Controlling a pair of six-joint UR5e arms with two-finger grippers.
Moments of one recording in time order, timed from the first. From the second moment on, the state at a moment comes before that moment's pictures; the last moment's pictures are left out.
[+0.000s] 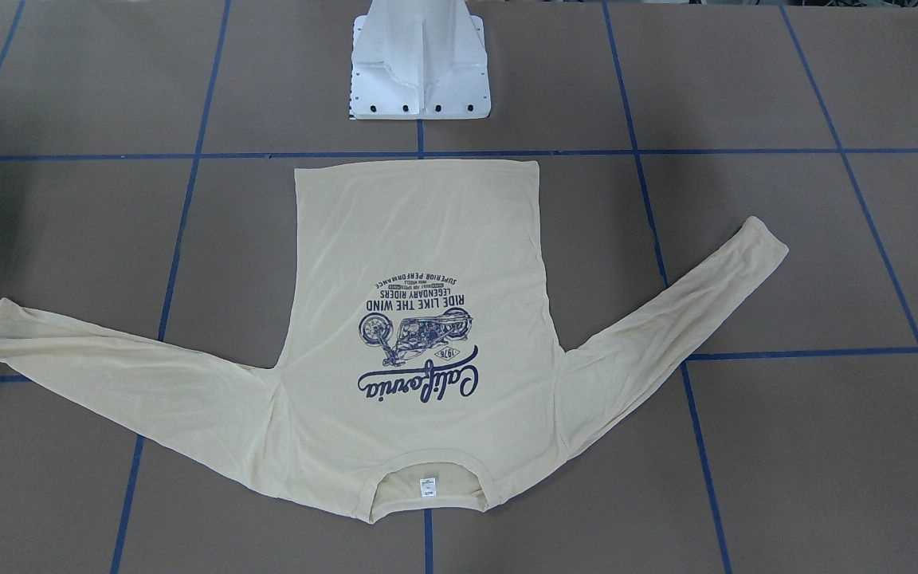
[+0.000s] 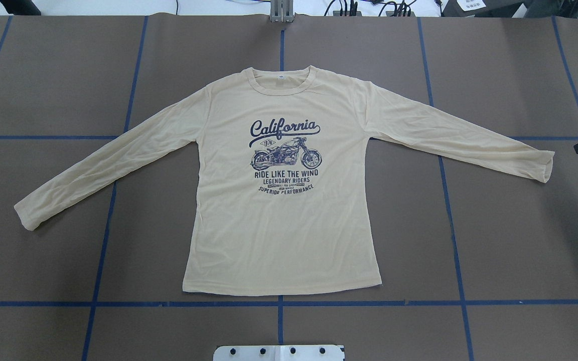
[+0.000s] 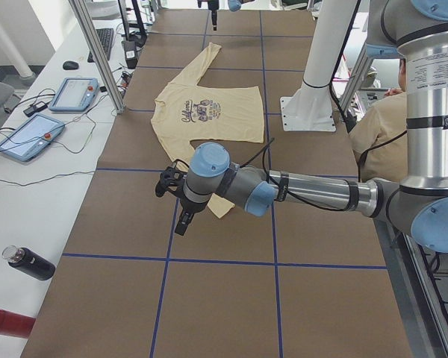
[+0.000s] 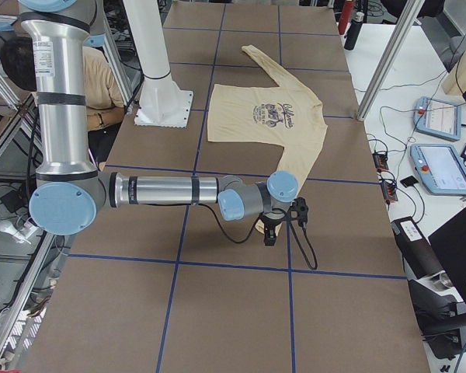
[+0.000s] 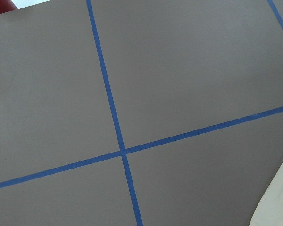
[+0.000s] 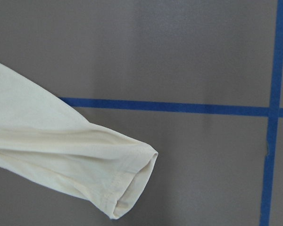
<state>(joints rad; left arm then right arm) -1.53 -1.44 -1.80 -1.95 -2.32 -0.09 1.30 -1.51 1.48 -1.29 2.41 0.34</state>
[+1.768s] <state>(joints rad) -1.53 -1.45 -1.80 -1.96 -2.32 -0.09 1.20 -1.38 1.27 -1.11 2.33 0.62</state>
